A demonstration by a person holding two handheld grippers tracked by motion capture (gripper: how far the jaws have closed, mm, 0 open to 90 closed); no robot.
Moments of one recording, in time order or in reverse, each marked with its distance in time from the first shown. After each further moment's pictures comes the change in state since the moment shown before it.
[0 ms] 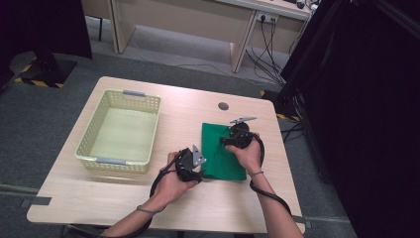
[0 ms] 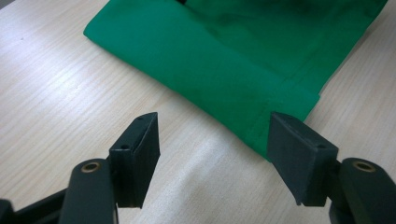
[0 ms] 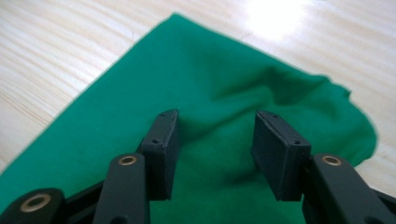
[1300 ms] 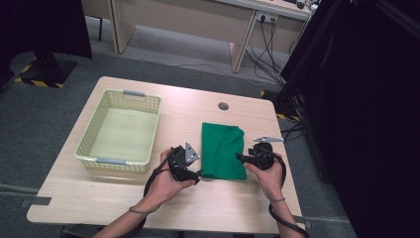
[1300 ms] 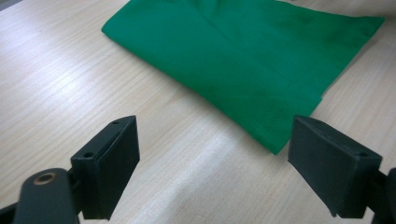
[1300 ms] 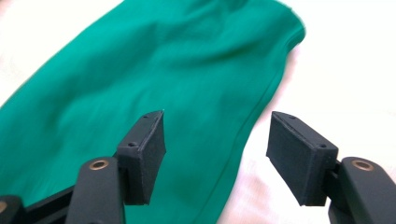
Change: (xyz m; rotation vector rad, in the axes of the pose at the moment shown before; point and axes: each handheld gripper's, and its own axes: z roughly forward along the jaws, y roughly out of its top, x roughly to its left) left arm 0.011 -0.005 -0.013 -0.038 0.005 -0.079; right arm -0.022 -0.073 -0.056 -0.076 0.030 0.113
